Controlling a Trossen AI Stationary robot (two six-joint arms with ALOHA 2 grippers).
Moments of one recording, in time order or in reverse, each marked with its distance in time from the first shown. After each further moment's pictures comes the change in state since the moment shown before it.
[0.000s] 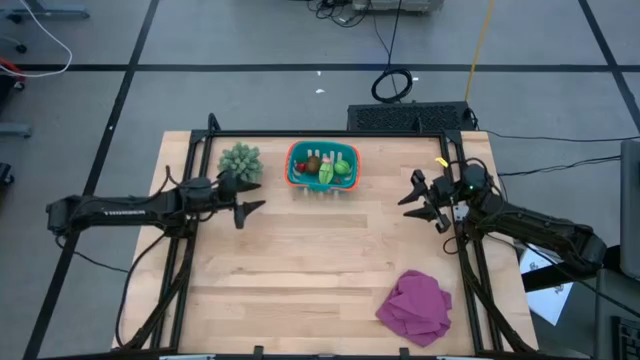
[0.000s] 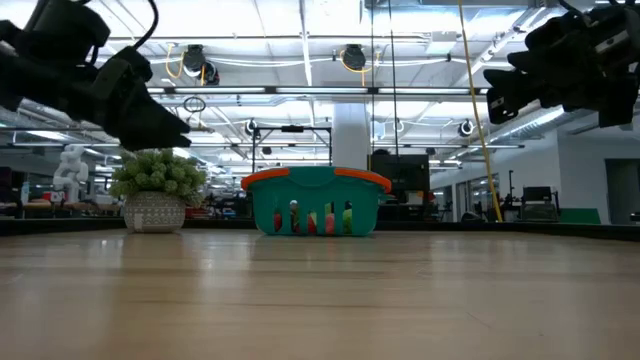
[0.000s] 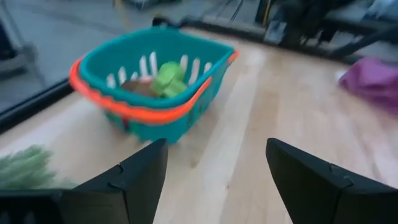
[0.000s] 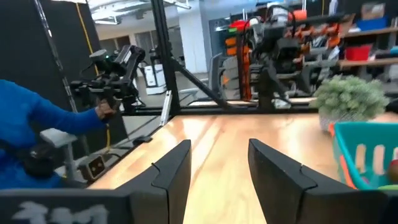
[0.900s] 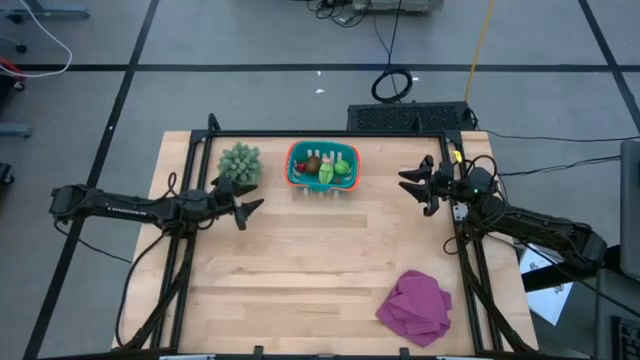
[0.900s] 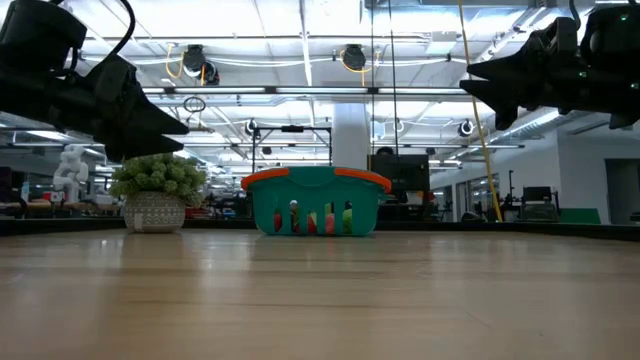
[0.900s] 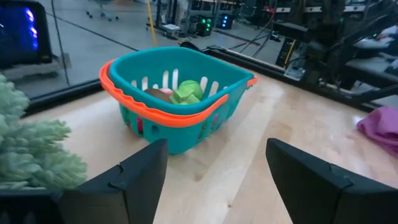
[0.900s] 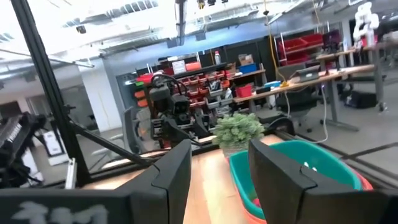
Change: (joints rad) left arm -0.204 0.001 -0.139 0.264 -0.332 -0.154; right arm 0.022 0.000 -0.042 0.180 0.497 0.120
